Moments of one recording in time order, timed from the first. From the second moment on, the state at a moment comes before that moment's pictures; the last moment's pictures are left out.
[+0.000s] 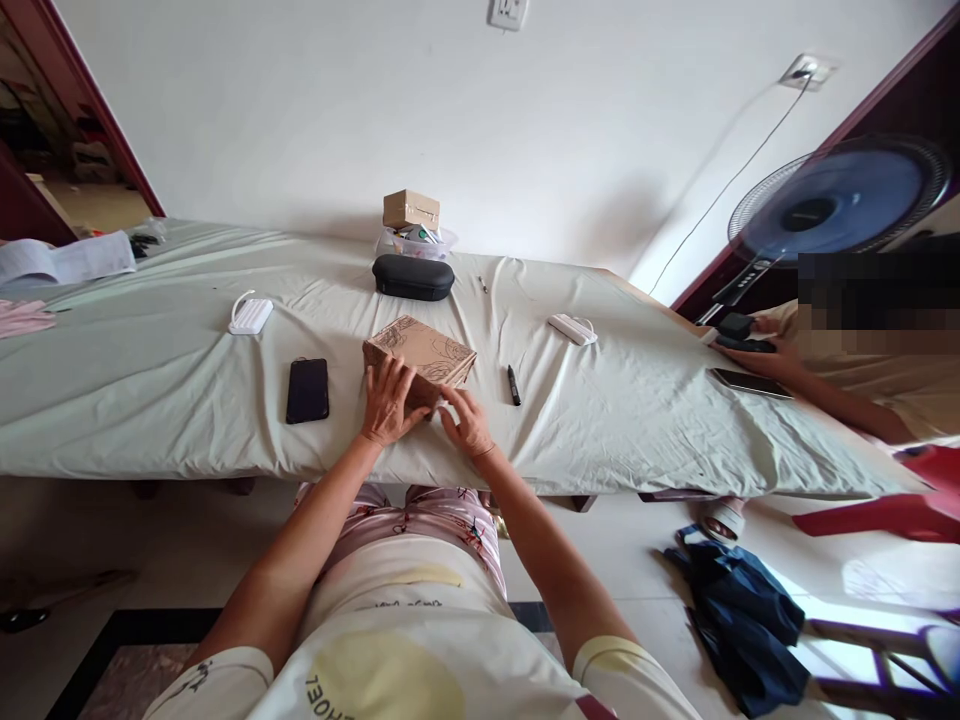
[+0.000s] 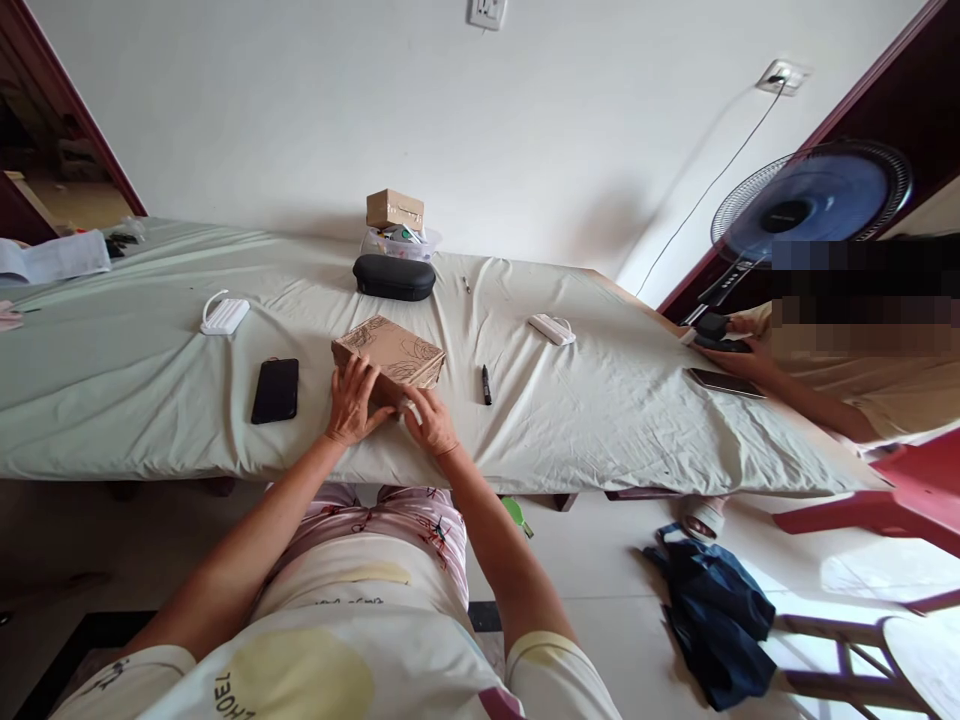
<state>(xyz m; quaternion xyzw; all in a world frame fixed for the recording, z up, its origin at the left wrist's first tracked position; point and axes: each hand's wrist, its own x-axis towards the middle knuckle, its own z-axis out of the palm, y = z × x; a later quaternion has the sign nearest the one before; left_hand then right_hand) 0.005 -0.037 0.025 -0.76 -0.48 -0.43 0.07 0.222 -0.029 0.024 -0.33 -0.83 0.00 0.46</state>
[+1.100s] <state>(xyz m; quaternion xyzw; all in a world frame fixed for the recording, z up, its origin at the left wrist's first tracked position) -0.001 -0.011 -0.012 -0.64 -0.65 -0.41 0.03 0.236 -0.016 0.024 -0.53 -0.77 0.08 0.35</state>
